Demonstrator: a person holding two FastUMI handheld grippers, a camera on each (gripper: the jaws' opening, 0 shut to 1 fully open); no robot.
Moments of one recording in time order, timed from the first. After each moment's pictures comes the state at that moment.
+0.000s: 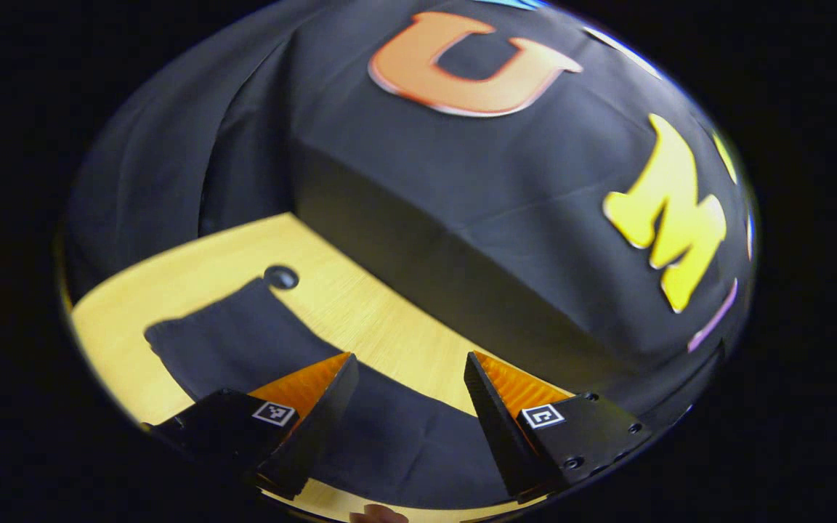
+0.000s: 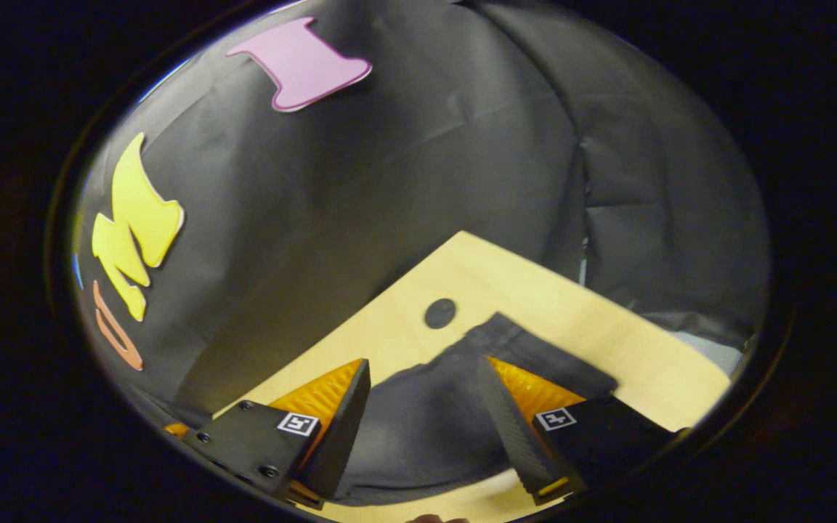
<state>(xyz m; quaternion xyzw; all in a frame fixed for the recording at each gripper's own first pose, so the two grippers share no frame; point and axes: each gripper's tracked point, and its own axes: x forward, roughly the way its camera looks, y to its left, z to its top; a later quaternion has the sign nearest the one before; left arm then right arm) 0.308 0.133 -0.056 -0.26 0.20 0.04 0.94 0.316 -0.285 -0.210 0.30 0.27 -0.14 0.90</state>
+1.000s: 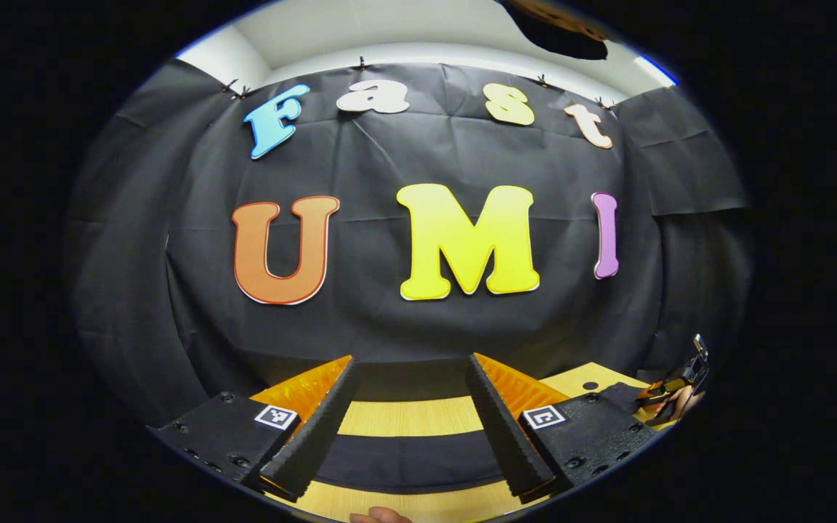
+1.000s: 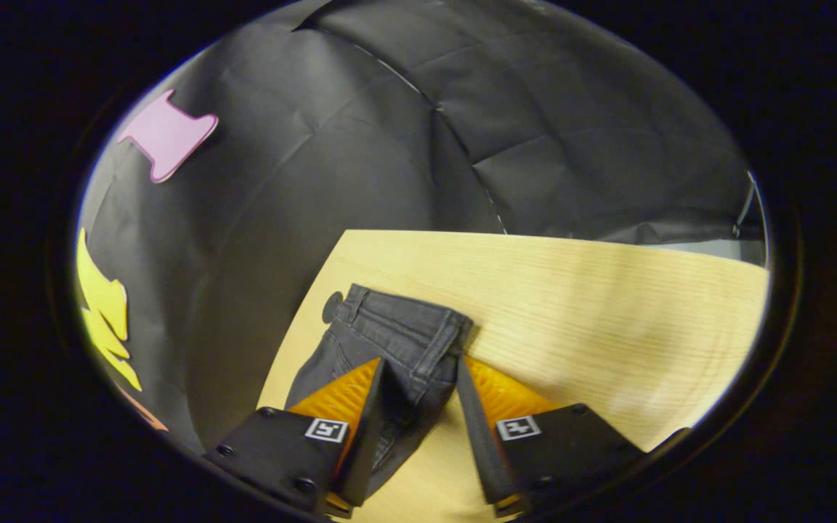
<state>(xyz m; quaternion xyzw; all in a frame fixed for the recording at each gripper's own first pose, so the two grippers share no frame) 0.182 0.040 0.135 0.01 0.01 -0.05 1.00 0.250 -0.340 -0.288 0.47 0.24 -0.24 0.81</state>
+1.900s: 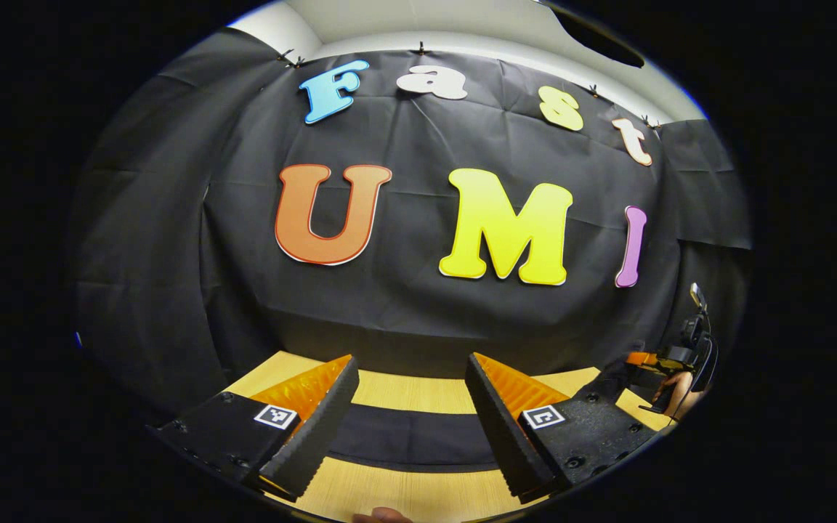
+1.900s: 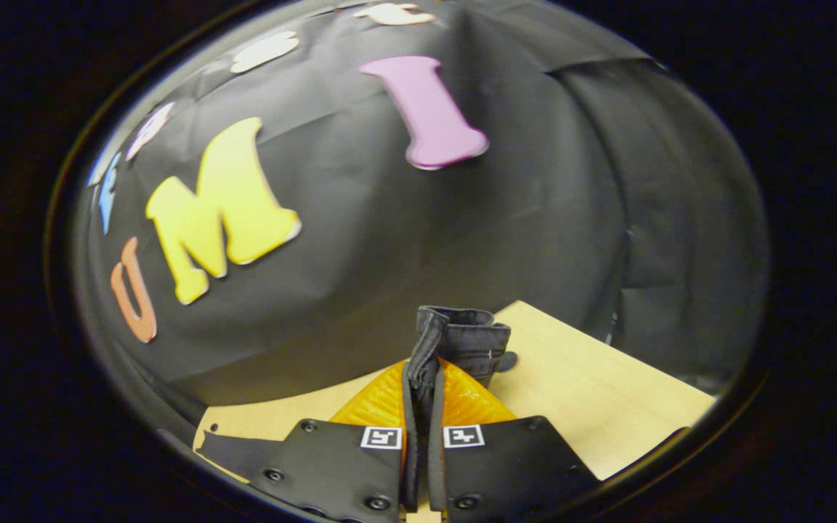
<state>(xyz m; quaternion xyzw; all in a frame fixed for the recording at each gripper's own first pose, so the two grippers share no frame) 0.147 0.097 0.108 -0.08 0.05 0.00 1.00 0.300 -0.152 -0.079 0.19 0.13 -0.03 0.97</state>
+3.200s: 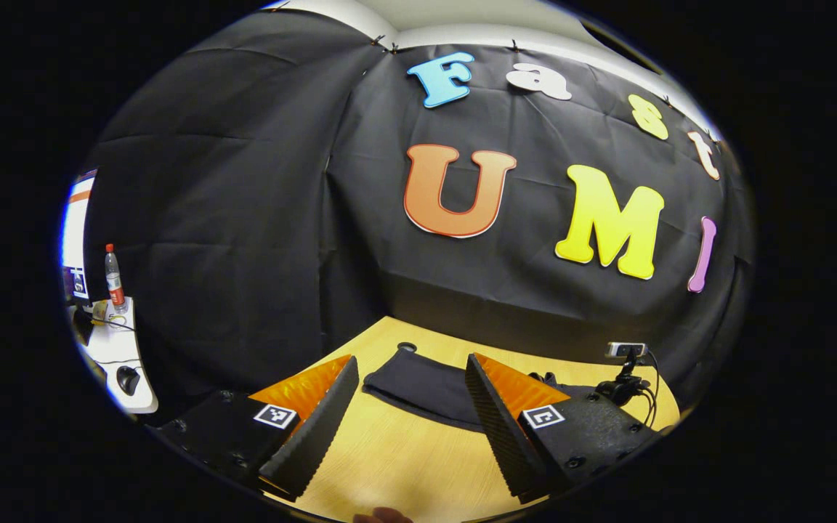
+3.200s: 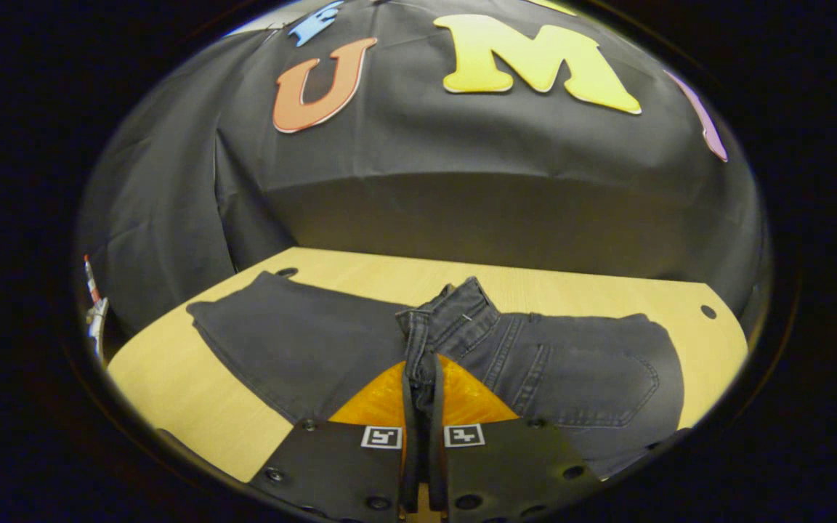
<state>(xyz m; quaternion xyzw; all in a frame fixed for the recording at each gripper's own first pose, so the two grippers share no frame) 0.052 0.235 0.054 -0.12 0.11 0.16 0.97 0.243 0.207 -0.289 -0.04 0.24 0.18 0.95</state>
